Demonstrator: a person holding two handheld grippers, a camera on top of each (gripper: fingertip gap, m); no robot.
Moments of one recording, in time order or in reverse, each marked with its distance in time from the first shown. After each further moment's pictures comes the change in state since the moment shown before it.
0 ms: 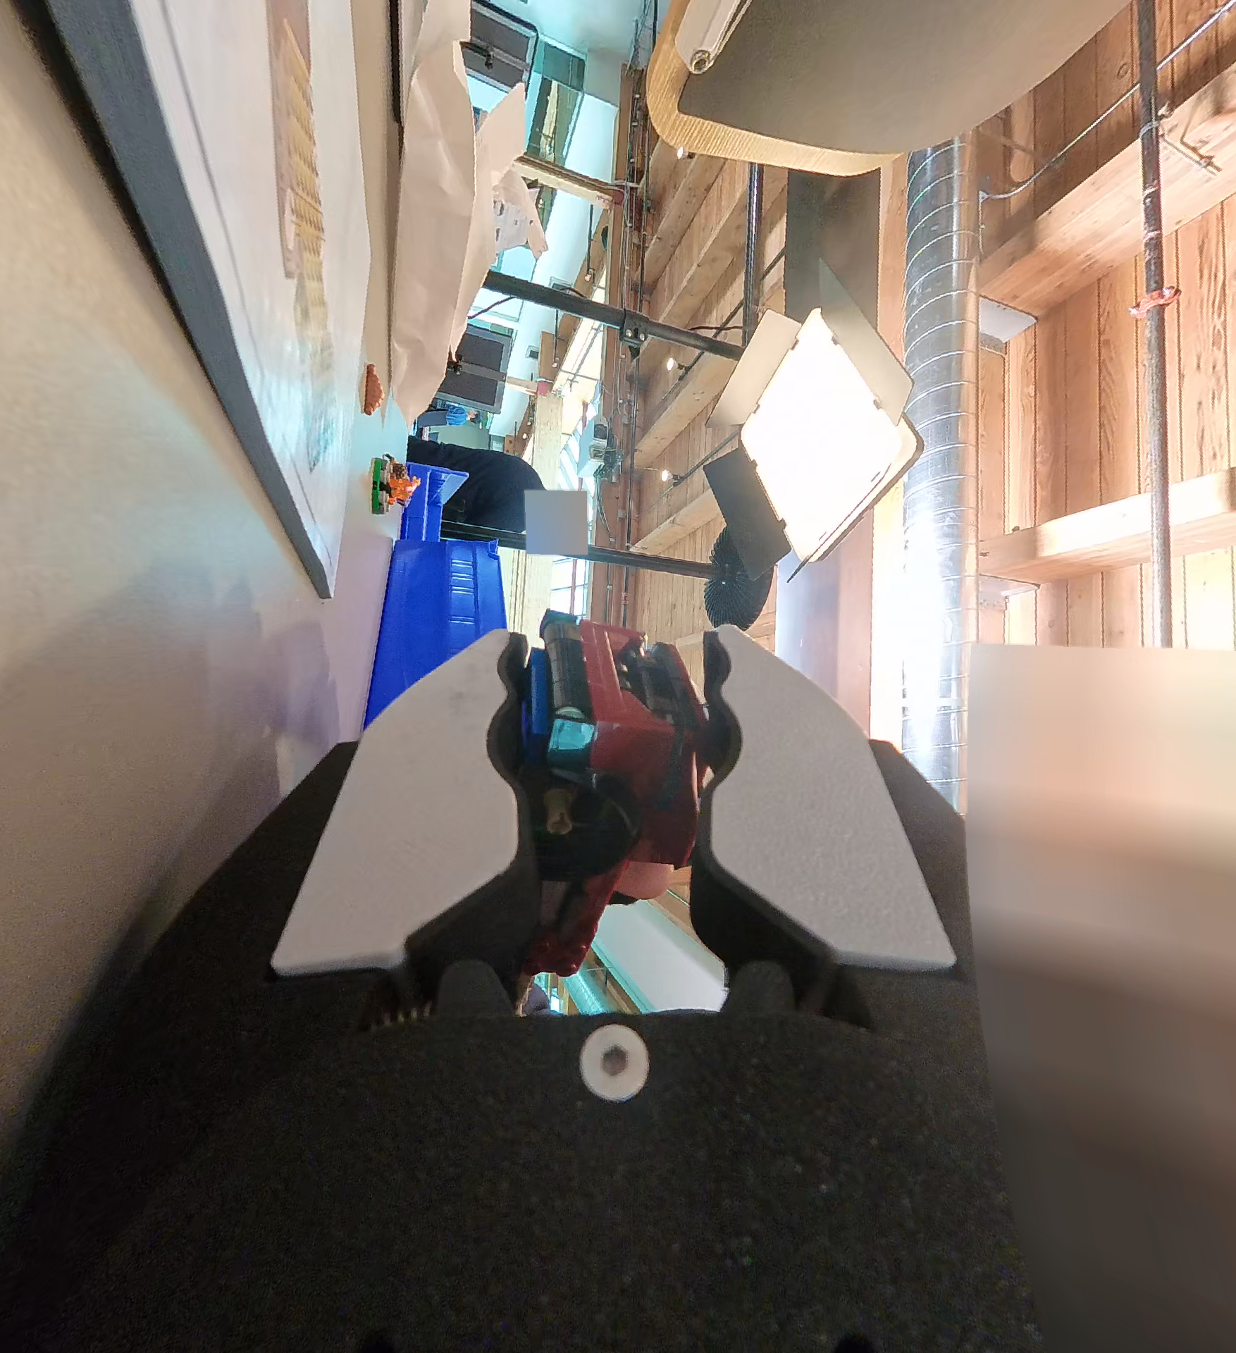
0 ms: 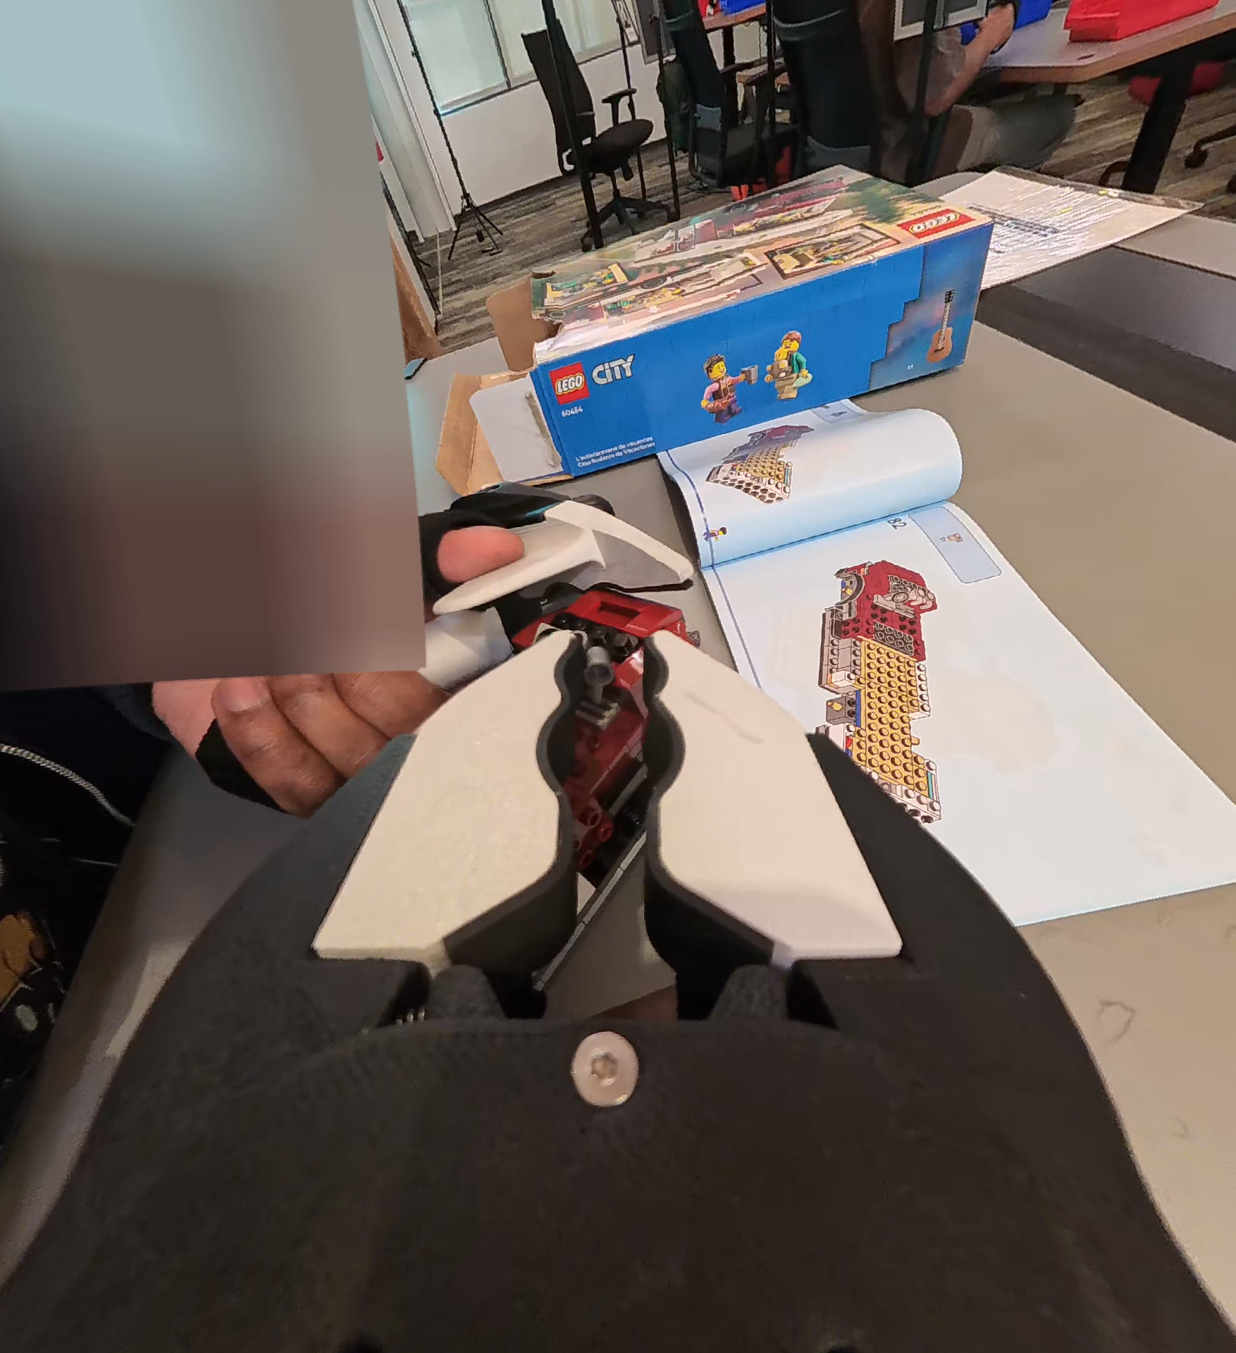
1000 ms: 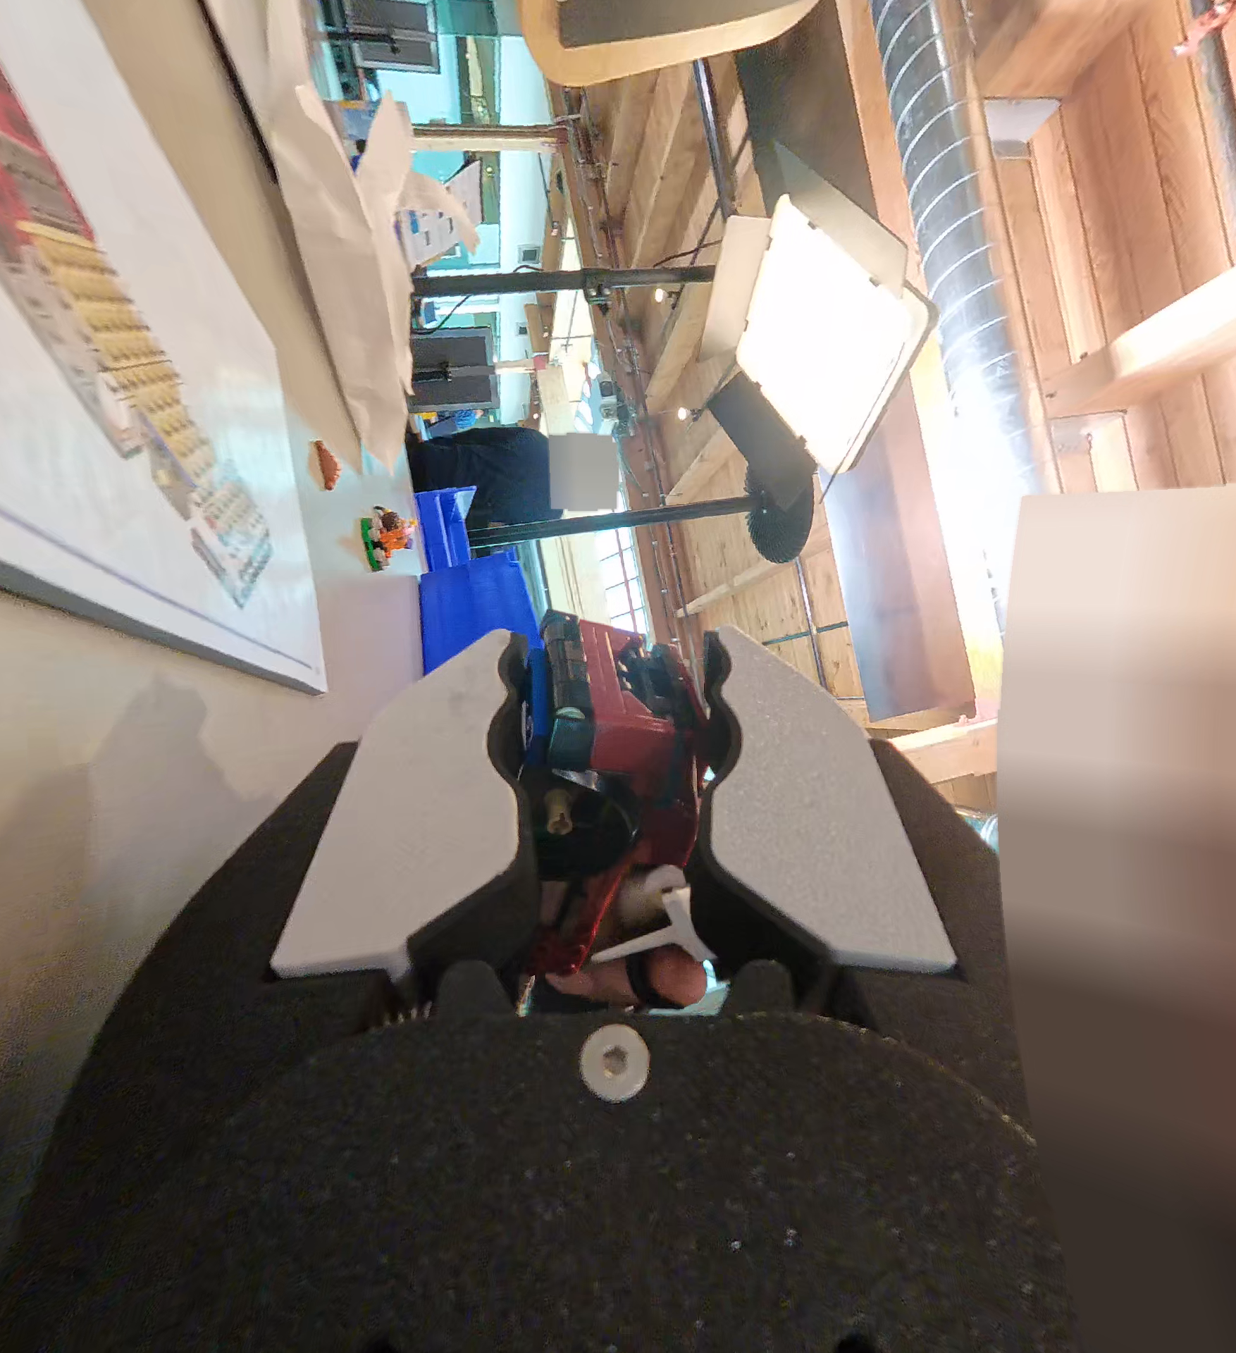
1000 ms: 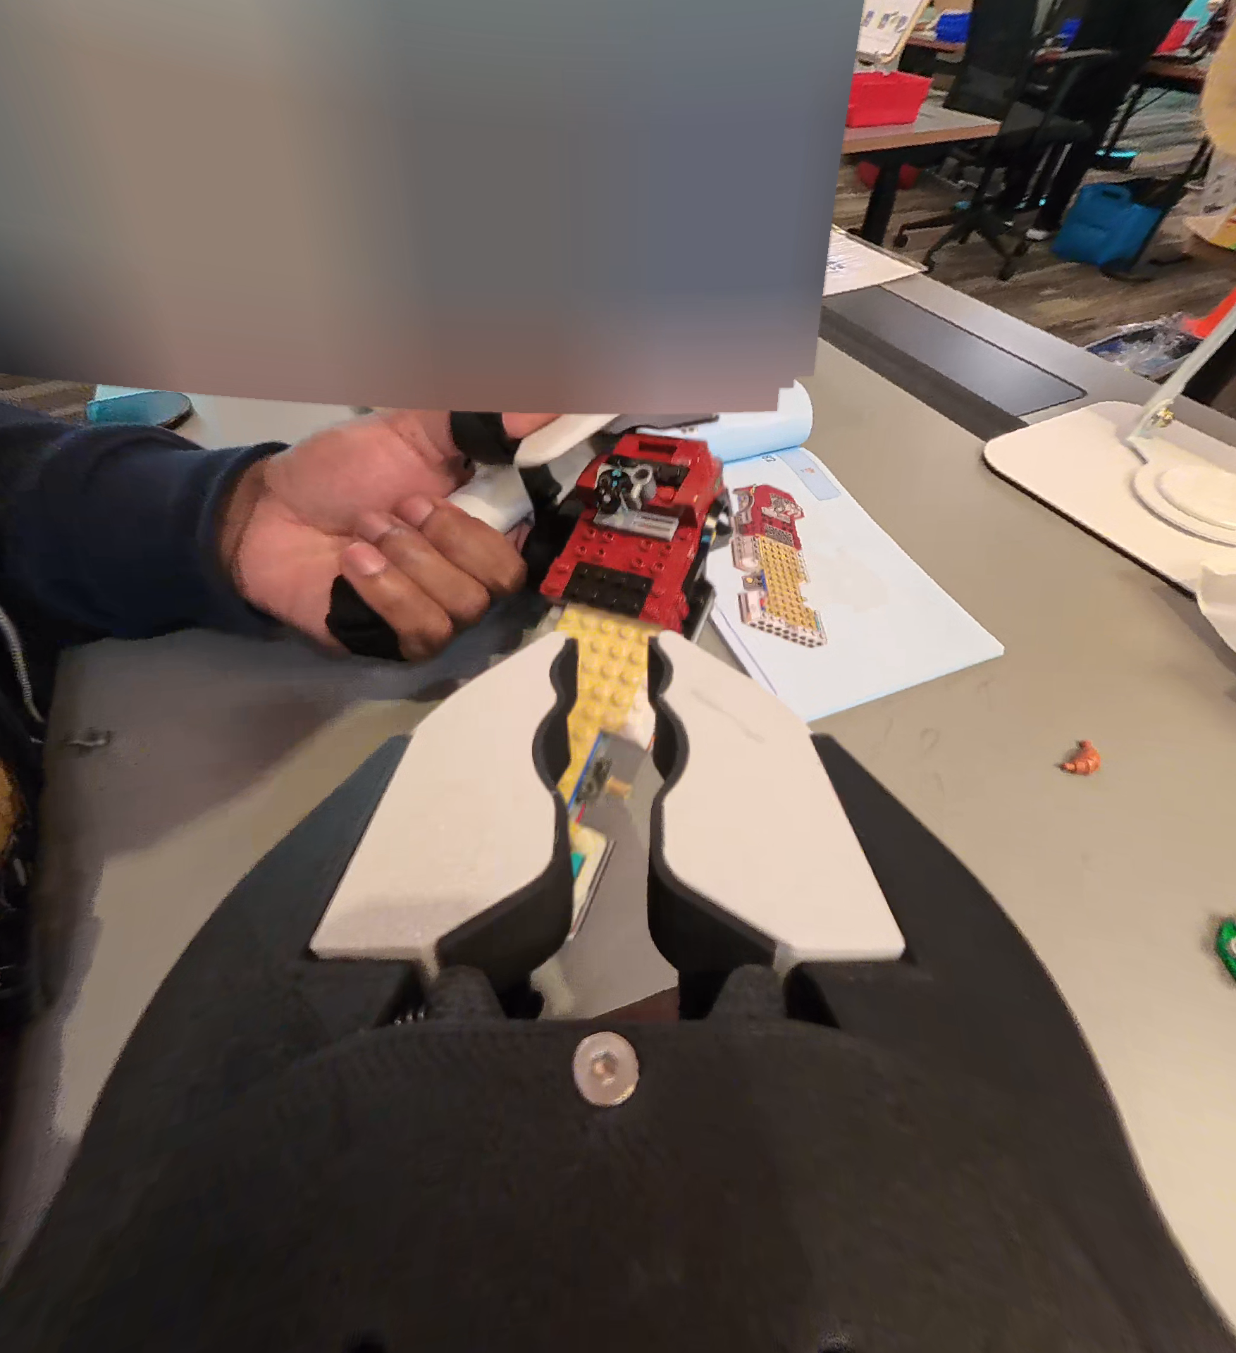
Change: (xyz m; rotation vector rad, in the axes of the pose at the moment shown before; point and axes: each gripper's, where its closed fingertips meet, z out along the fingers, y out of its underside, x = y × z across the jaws) left arm 0.012 -0.002 0.009 -0.070 0.029 0.282; right arm -0.033 0.021 -0.074 -0.023 0.298 -0.160
